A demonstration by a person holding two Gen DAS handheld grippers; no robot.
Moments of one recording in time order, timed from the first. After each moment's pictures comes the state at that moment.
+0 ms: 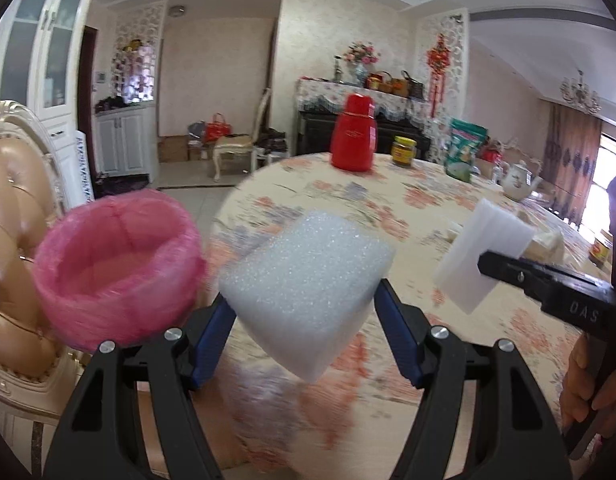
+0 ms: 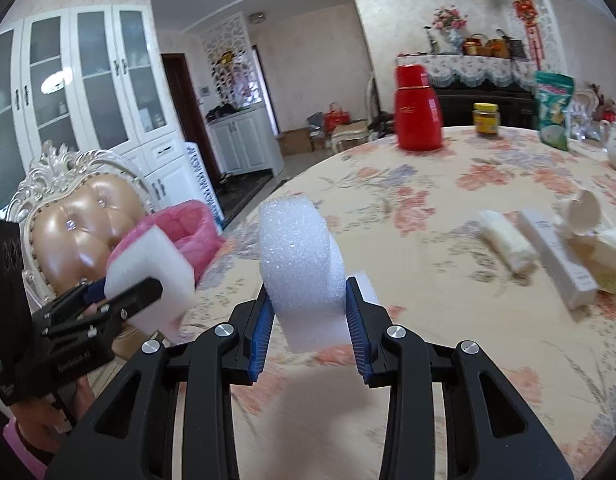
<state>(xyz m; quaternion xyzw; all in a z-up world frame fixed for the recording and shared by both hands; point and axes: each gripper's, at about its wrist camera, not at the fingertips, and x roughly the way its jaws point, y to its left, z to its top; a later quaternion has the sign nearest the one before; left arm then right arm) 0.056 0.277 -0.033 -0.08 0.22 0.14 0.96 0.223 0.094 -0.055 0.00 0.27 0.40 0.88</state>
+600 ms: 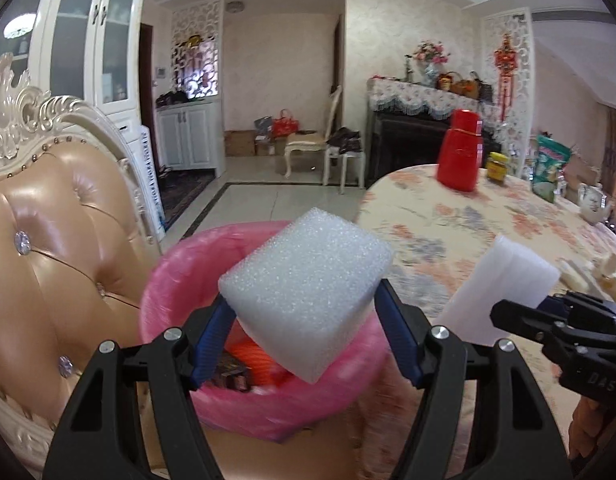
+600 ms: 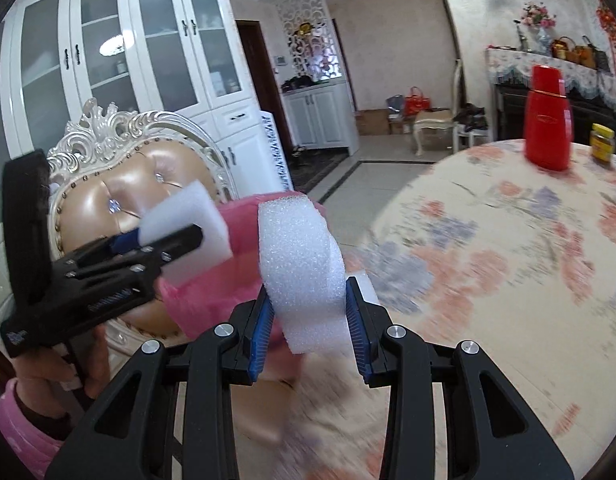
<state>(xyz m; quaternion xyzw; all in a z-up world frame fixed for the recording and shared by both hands) 0.054 0.438 -0.007 -0.08 0.24 0.26 0.93 0.227 0.277 -0.041 -0.03 0.28 0.52 0.81</state>
